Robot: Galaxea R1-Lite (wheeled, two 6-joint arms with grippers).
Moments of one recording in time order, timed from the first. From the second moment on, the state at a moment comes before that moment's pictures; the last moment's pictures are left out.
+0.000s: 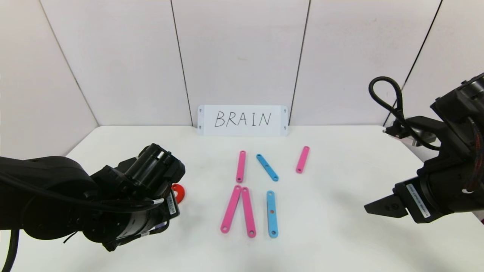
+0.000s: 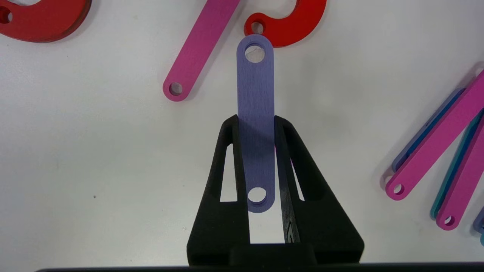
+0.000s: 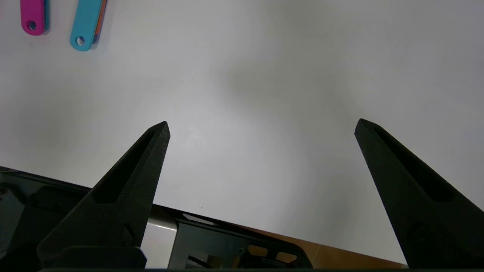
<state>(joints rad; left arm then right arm) -0.63 1.66 -0.88 0.26 0.41 -0.97 0.46 1.45 -1.17 0.74 -0.13 0.13</state>
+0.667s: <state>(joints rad) -0.63 1.75 -0.86 0.27 0.41 -1.02 0.47 1.48 -1.17 0.74 -0.13 0.13</state>
